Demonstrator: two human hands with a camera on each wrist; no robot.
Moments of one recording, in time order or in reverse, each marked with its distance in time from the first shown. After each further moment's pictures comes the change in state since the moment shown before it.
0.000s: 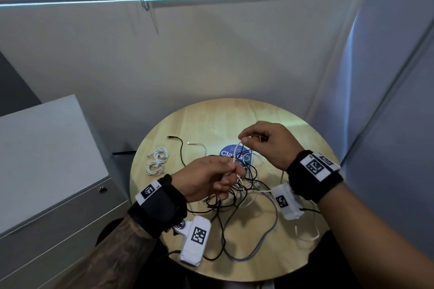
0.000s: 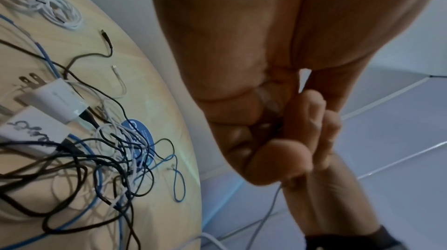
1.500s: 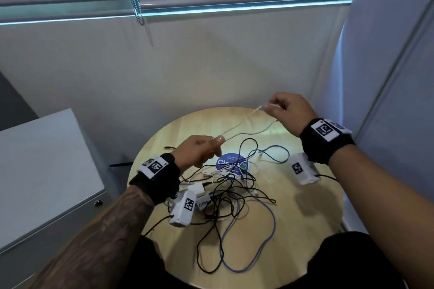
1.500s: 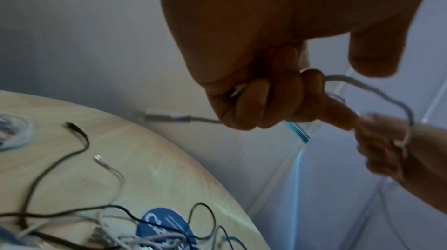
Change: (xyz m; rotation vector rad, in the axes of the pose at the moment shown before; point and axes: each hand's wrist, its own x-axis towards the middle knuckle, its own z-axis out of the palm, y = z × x) left_hand 0.037 0.042 -0.043 0.657 0.409 0.122; right_hand 0.058 0.028 -0.075 -0.102 0.265 0.069
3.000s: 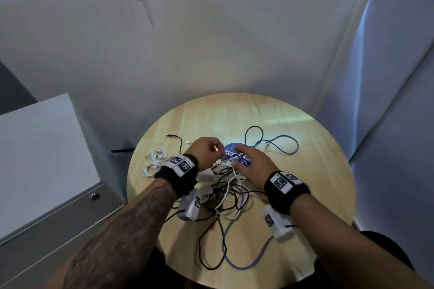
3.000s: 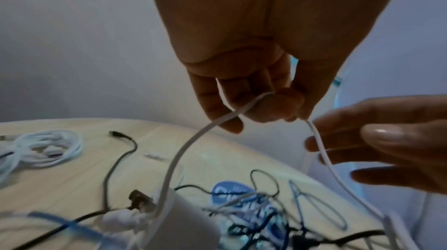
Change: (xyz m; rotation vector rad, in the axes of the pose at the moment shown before) left_hand 0.055 -0.074 0.019 0.391 0.106 -0.097; right_hand -0.083 0.045 0.139 -0.122 -0.437 0.160
